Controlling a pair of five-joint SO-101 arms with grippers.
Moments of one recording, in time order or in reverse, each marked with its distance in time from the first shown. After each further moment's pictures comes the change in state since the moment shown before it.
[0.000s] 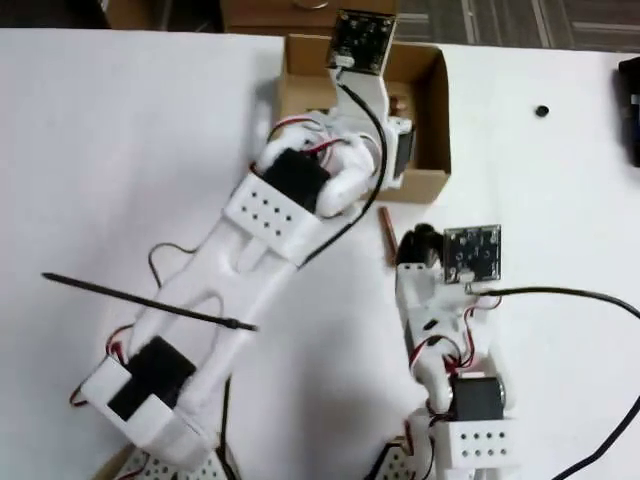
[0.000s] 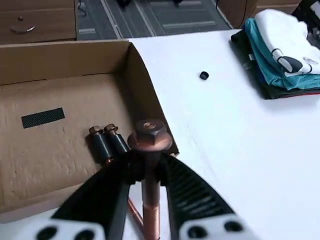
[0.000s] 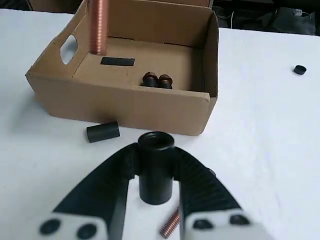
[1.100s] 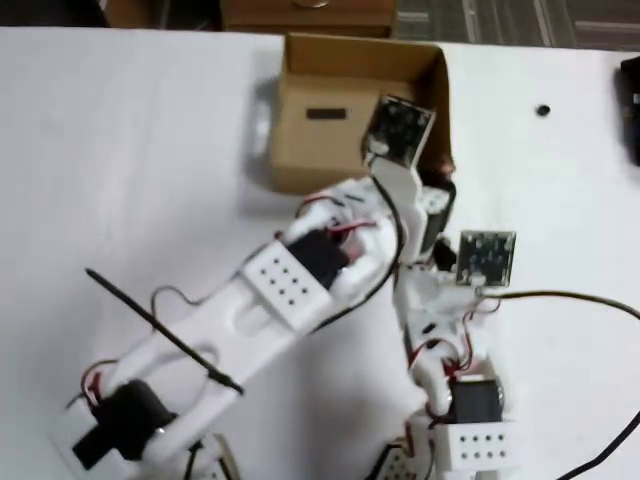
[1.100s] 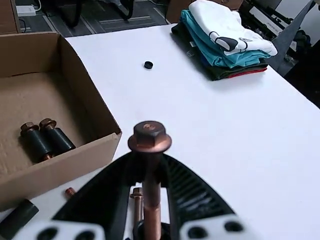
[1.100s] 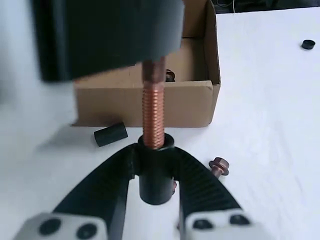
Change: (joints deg) left arm 9.6 -13.4 30.0 -23.2 0.0; right arm -0.3 -1.1 1.8 0.0 -8.3
